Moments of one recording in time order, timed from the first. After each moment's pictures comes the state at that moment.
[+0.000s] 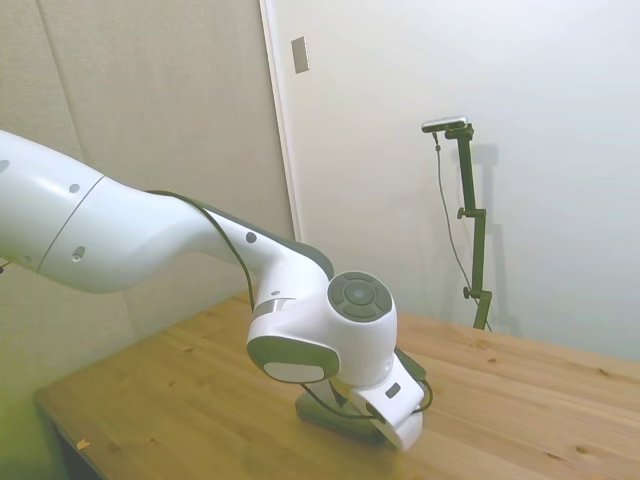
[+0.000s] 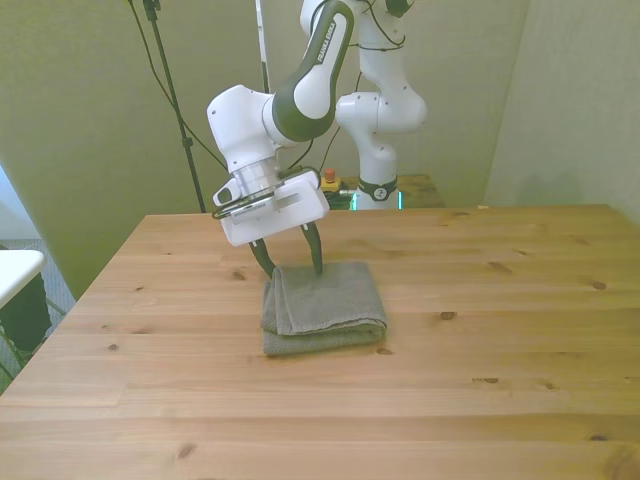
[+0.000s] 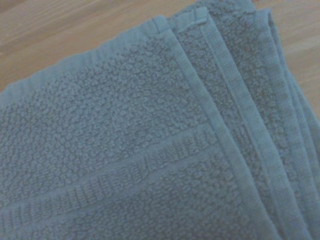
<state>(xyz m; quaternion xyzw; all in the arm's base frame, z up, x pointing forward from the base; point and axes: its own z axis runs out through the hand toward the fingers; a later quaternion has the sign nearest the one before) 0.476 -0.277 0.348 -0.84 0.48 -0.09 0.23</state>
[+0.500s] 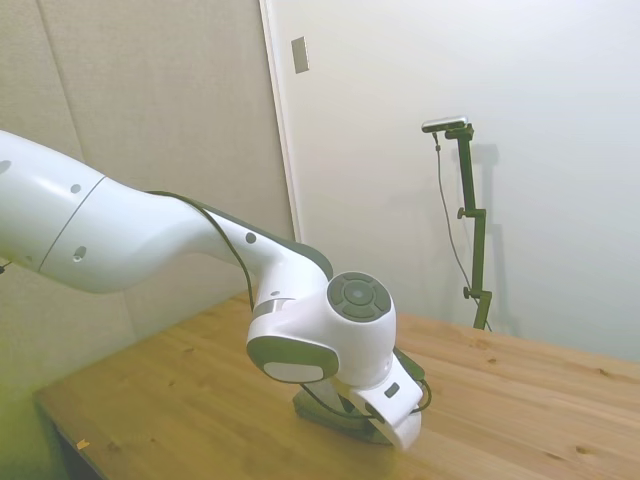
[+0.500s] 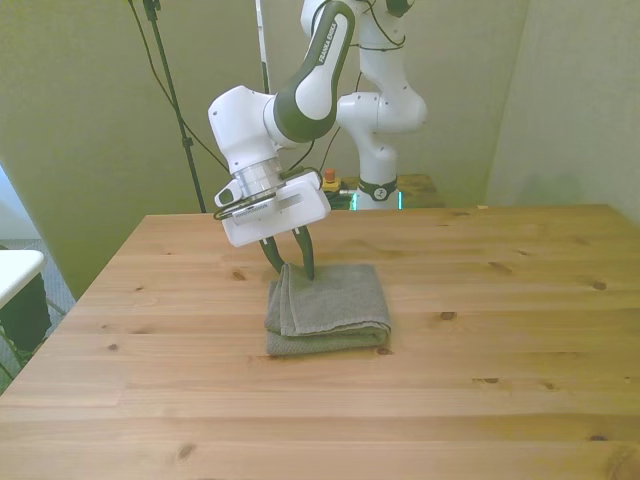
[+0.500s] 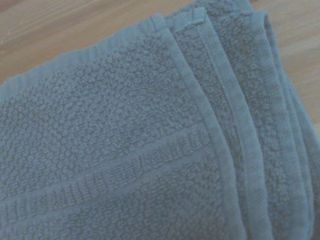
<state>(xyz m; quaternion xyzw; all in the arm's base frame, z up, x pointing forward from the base) 0.477 -0.275 0.348 -0.84 0.48 -0.09 0.23</state>
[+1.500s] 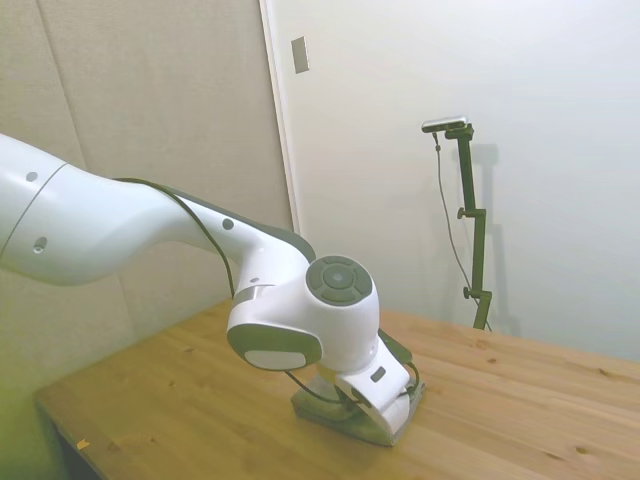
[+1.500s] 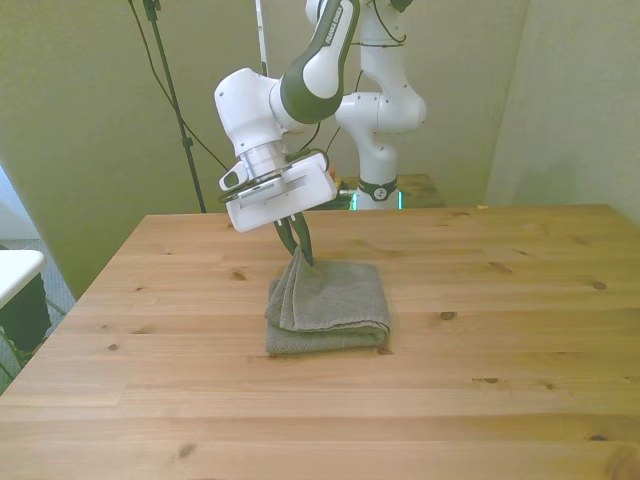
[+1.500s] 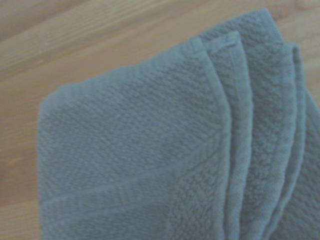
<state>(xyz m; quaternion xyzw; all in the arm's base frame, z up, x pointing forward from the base) 0.470 -0.255 0.382 -0.85 0.46 -0.12 0.24</state>
